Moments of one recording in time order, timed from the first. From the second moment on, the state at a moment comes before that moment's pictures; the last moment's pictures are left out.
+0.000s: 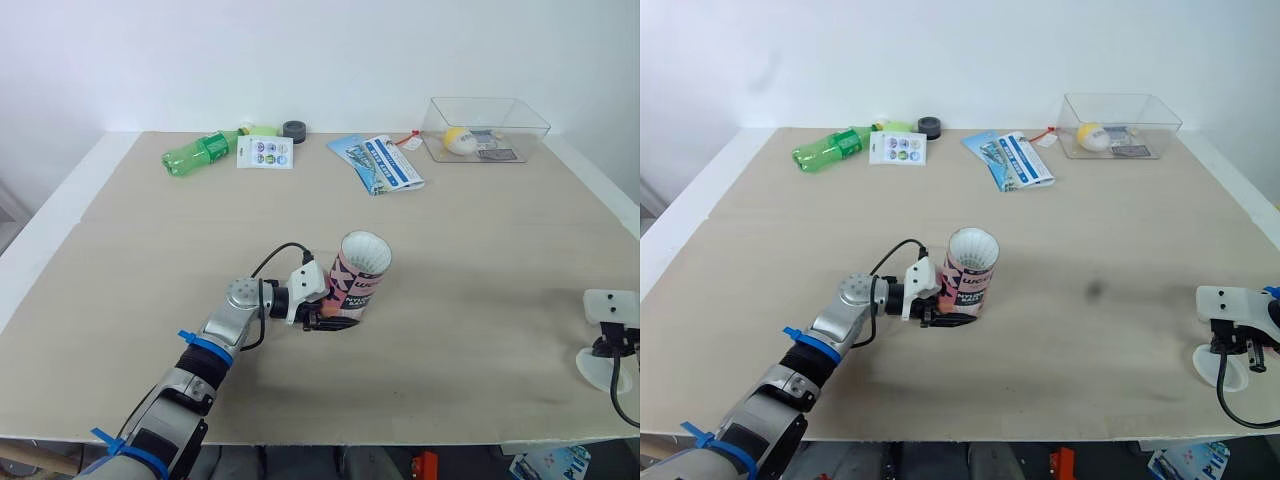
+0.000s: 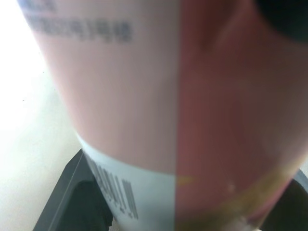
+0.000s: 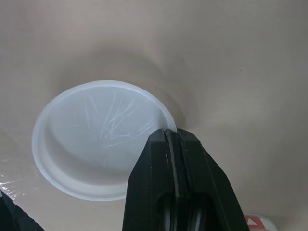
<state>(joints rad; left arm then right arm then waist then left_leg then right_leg) -0.62 0.18 -0.30 0.52 -0.10 -0.06 -1.12 -0.63 -1.26 0.23 1.00 -0.30 -0.36 1.44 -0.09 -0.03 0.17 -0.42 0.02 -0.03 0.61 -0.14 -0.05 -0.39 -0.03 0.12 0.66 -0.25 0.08</state>
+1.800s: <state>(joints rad) -0.57 0.11 -0.28 0.49 -0.11 -0.09 -1.01 -1.31 -0.83 0.55 0.38 0.31 -0.27 1.58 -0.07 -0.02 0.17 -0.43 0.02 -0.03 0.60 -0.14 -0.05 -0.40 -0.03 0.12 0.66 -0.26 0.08</state>
